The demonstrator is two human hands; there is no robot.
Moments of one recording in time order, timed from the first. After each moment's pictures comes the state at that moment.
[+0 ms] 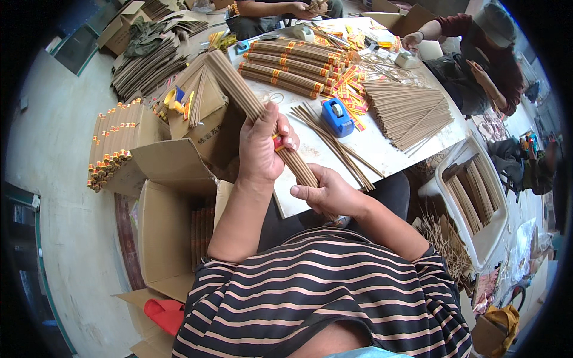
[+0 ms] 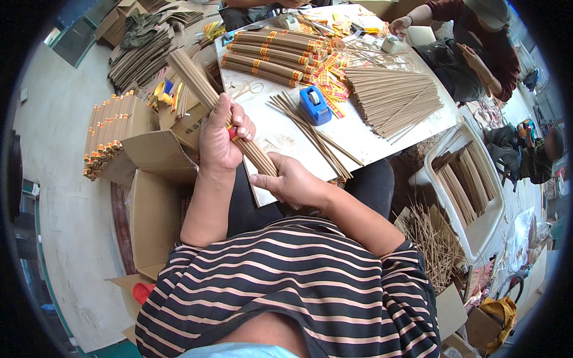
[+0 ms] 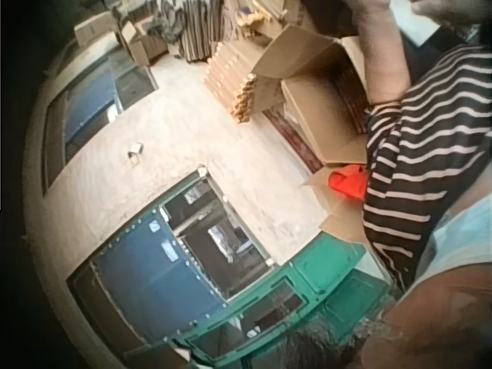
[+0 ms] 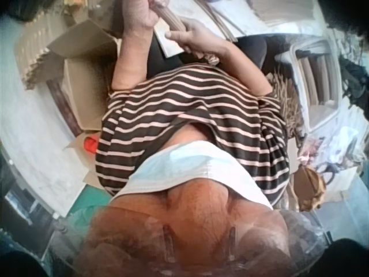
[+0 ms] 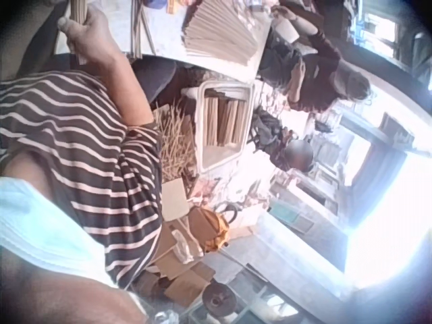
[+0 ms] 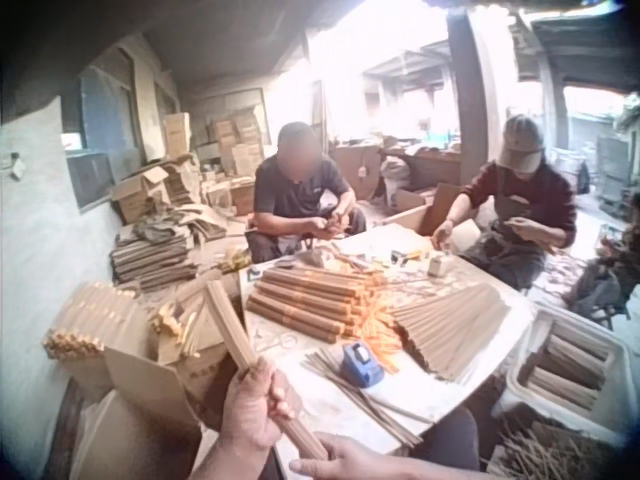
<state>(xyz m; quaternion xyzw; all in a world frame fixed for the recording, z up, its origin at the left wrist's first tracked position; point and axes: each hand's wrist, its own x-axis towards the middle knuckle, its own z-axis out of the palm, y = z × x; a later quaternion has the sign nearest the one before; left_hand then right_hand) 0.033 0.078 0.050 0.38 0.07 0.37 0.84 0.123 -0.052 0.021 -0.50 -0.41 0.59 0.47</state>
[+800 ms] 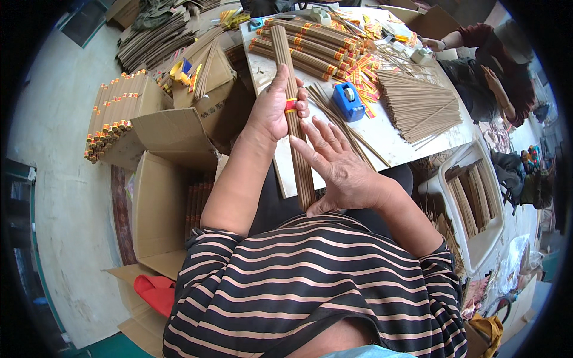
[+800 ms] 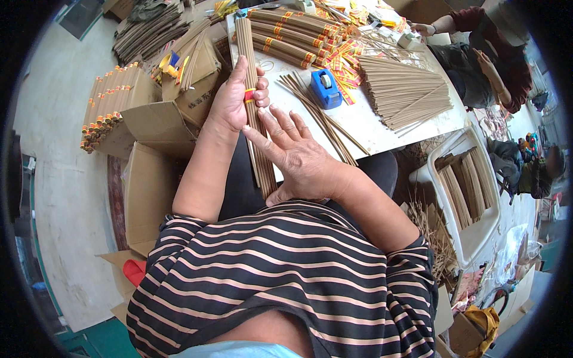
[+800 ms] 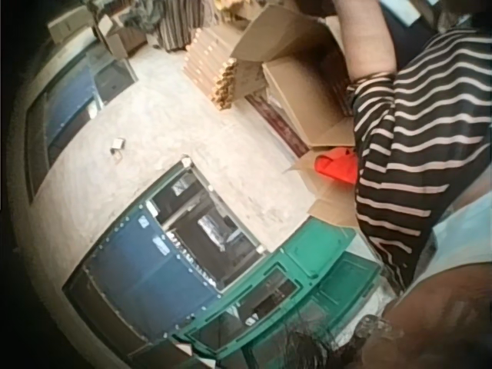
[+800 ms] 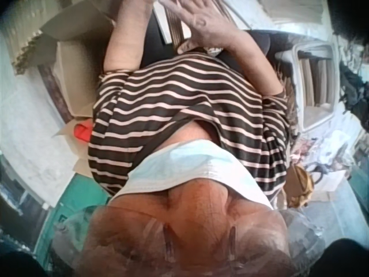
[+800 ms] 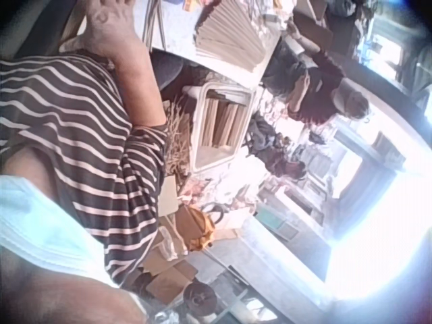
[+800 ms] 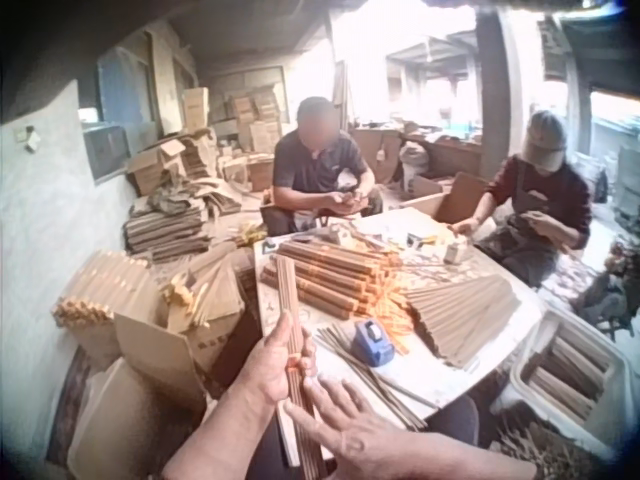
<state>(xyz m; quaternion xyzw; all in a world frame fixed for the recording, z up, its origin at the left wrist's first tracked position) 0.042 0.118 0.026 0.33 0.20 0.27 0.88 0.131 -0.059 0.044 -0.55 -0.80 0.12 0.21</state>
